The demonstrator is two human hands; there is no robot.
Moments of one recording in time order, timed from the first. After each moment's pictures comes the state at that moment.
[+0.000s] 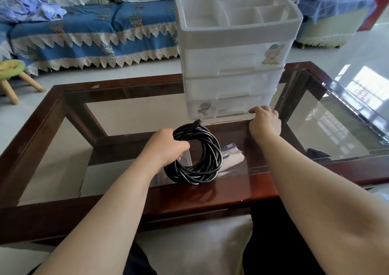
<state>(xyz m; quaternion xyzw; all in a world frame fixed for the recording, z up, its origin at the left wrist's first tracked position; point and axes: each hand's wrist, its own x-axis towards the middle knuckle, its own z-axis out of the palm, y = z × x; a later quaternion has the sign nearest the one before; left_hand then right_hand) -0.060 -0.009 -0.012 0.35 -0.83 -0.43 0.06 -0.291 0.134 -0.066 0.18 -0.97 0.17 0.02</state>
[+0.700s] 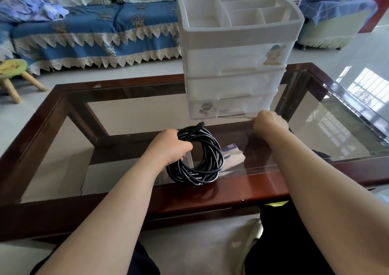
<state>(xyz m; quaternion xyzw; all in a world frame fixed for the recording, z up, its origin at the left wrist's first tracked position) -0.067 -0.011 -0.019 0.36 -0.83 -0.42 0.03 -0.288 0.141 -0.042 0.16 -0.98 0.08 -0.06</state>
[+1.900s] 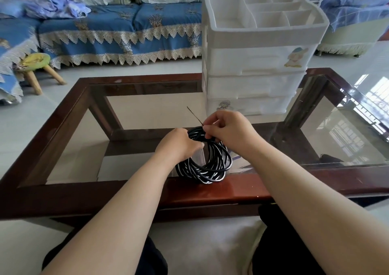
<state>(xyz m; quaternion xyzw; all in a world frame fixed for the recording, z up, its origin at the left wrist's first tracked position) -0.045 -0.024 -0.025 0.36 -0.86 -0.37 0.01 -0.137 0.098 0.016 0.39 -0.80 0.42 -0.20</state>
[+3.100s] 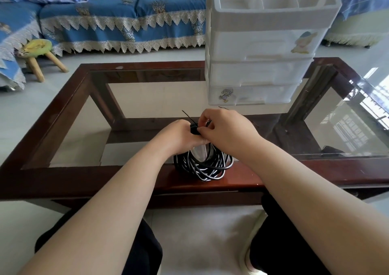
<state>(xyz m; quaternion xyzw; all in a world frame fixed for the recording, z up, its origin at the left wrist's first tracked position) -0.031 -0.015 -0.016 0.30 -0.88 -0.36 -0.05 -0.110 0.105 0.018 0.49 -0.84 0.22 -0.08</state>
